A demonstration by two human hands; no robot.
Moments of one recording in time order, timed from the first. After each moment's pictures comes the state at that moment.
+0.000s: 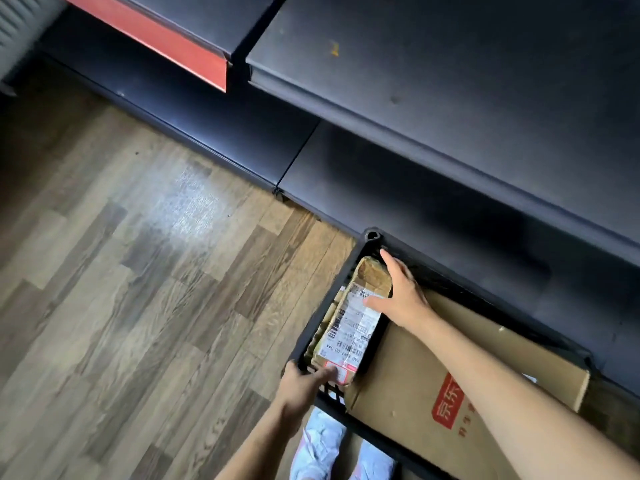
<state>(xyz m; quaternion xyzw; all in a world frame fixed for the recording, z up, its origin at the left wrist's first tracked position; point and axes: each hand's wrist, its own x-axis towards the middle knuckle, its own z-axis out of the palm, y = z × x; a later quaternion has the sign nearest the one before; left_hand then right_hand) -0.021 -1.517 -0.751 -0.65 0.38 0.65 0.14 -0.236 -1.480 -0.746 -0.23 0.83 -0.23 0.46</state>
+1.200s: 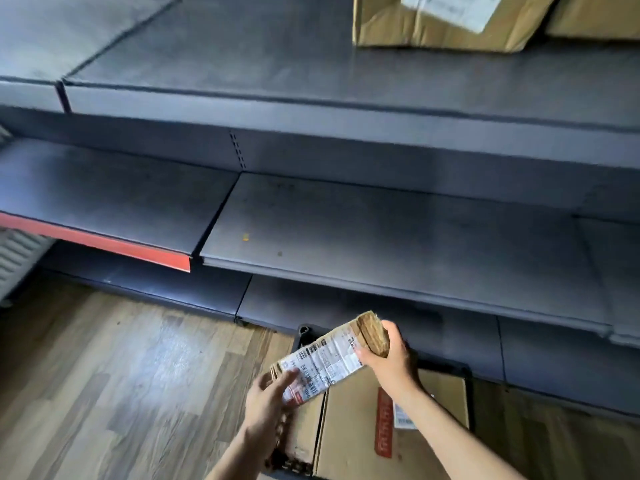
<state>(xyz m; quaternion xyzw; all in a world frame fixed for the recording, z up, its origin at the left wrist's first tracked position) -0.097 -1.519 -0.525 -0.51 0.46 0.72 -0.02 -0.234 -1.375 -0.528 -0.03 0.87 -0.43 0.25</state>
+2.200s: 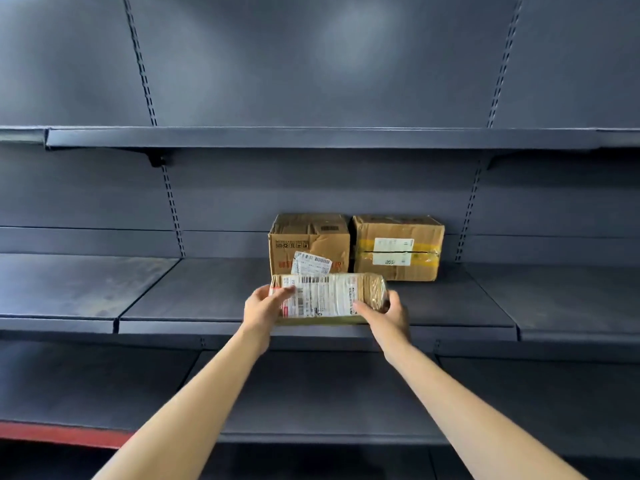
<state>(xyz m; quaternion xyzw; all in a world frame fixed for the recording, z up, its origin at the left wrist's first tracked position) -0.233 -1.477 -0.123 -0.23 0.63 0.72 -0.19 -0.304 -1.291 -0.155 -0.01 0.79 -0.61 -0.04</state>
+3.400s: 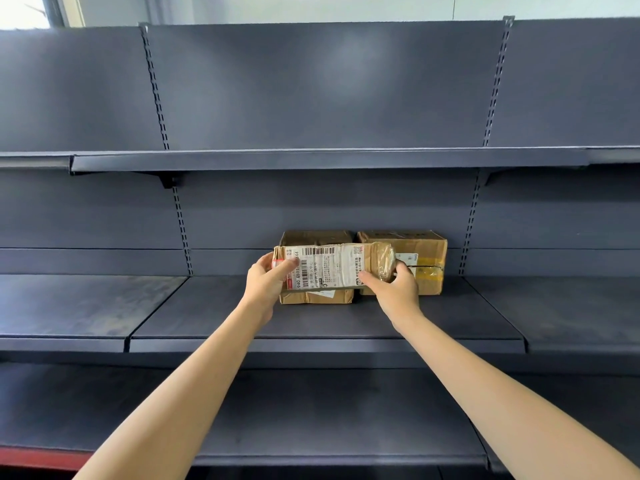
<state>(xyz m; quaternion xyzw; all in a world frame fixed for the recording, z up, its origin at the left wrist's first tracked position) -0.240 -1.495 -0.064 -0.11 0.64 0.71 -0.26 -0.316 -1.303 -0.089 -0.11 0.75 -0.64 -0.13</state>
